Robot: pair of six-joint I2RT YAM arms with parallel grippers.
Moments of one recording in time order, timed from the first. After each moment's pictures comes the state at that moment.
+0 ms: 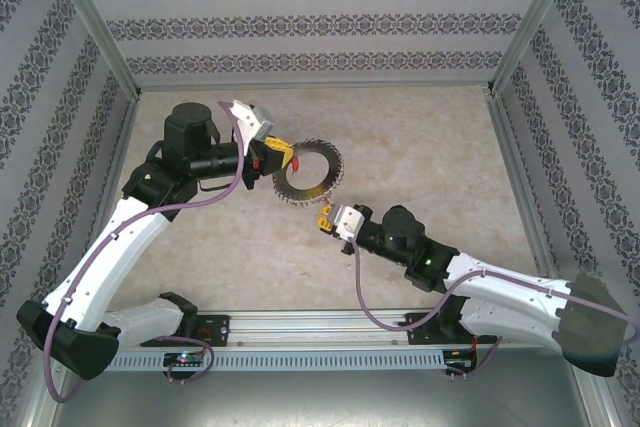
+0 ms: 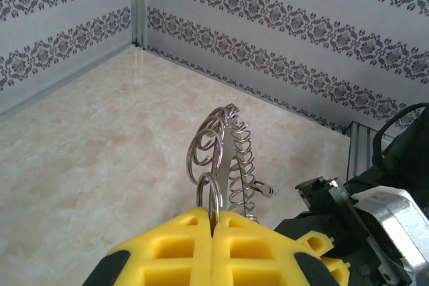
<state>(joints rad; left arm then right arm) -0.42 1.13 1.25 -0.49 0.66 0.06 0.95 0.97 0.43 0.39 -0.07 -0.38</state>
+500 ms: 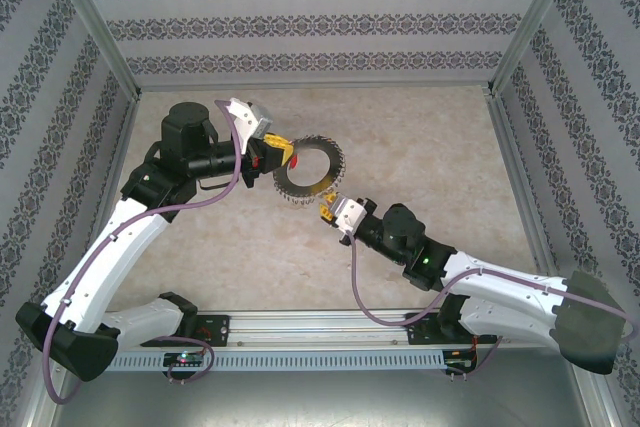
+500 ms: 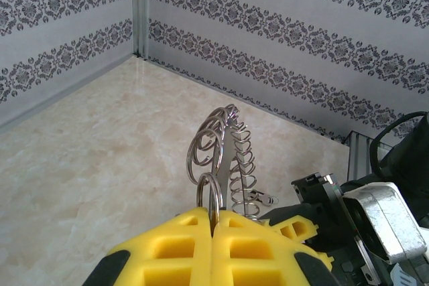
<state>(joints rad) -0.42 1.12 1.25 -0.46 0.66 0.04 0.95 0.99 0.44 0.45 0.07 -0.40</state>
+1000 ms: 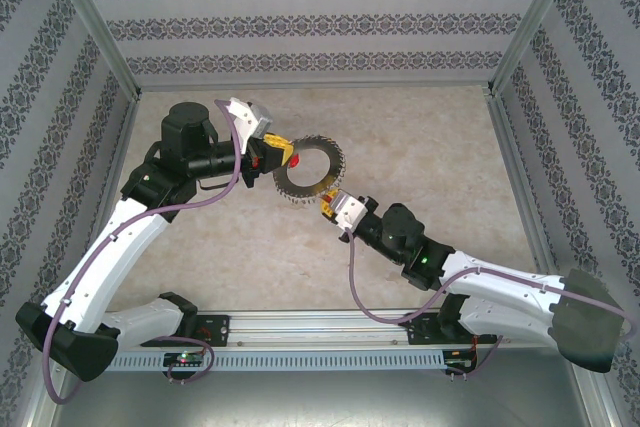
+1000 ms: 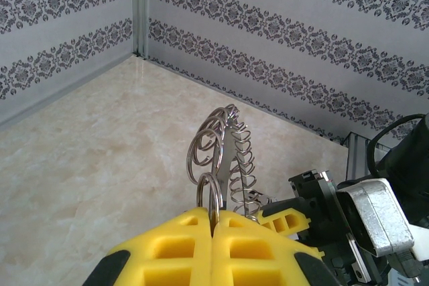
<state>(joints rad) -0.42 1.12 1.25 -0.46 0.66 0.03 0.95 1.01 0.44 0.49 0.12 -0.40</state>
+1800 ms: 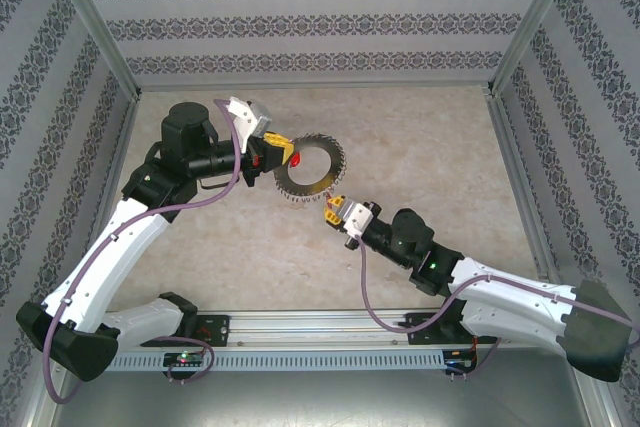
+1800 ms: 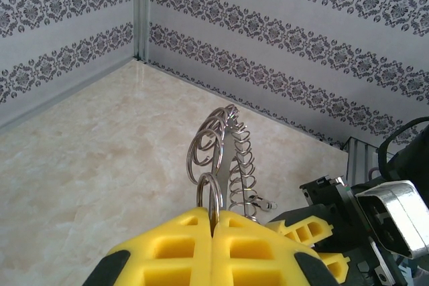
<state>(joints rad) -0.42 1.12 1.24 -0.43 0.66 0.02 0.95 0.92 0.39 0.46 0.02 -0.37</state>
